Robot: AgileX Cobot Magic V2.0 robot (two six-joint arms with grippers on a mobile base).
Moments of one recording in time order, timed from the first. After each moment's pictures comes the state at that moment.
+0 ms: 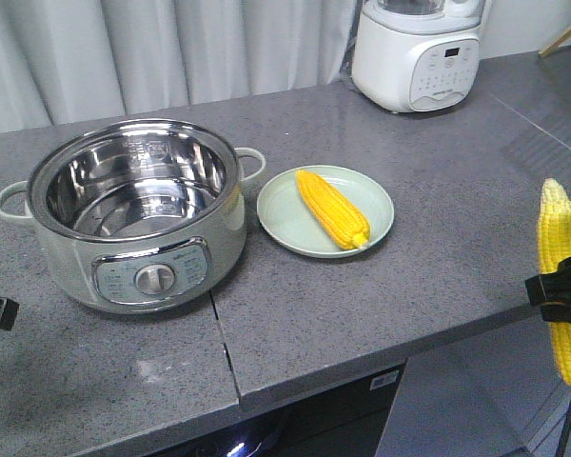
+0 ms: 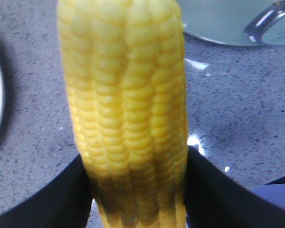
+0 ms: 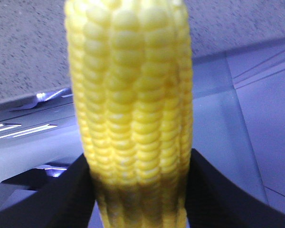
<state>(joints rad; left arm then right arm) -0.25 1.11 -0.99 0.16 1.15 -0.27 0.05 1.14 -0.99 0.05 1.05 -0.04</state>
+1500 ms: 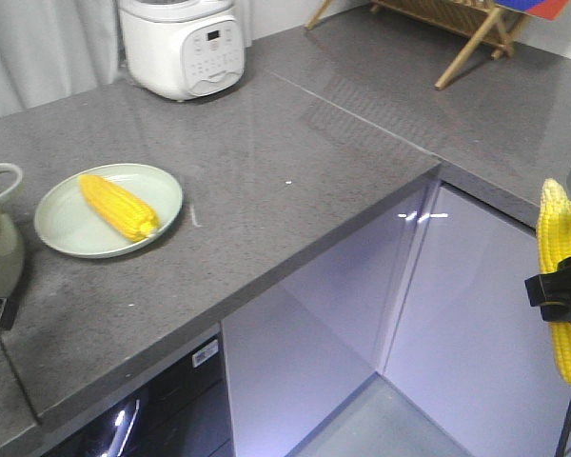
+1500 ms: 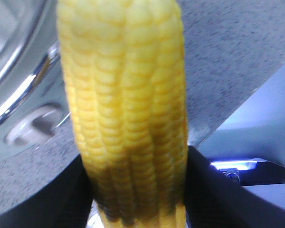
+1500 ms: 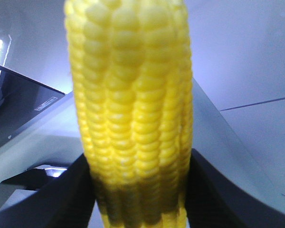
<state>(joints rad) -0.25 1.11 -0.99 0.16 1.15 -0.27 0.05 1.14 -0.99 0.05 1.05 -0.04</state>
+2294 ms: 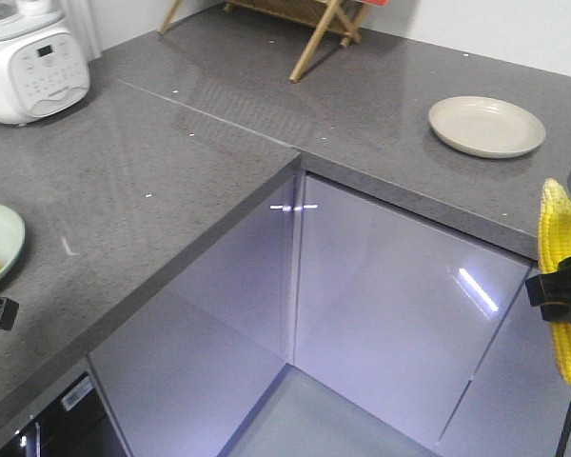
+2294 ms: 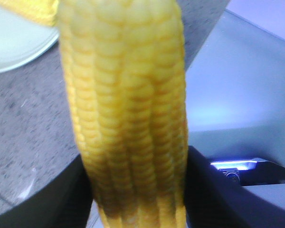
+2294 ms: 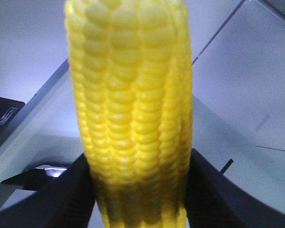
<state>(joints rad) -0.25 1.11 -0.99 0.16 1.15 -0.27 0.05 1.14 -0.99 0.05 1.05 -0.04</state>
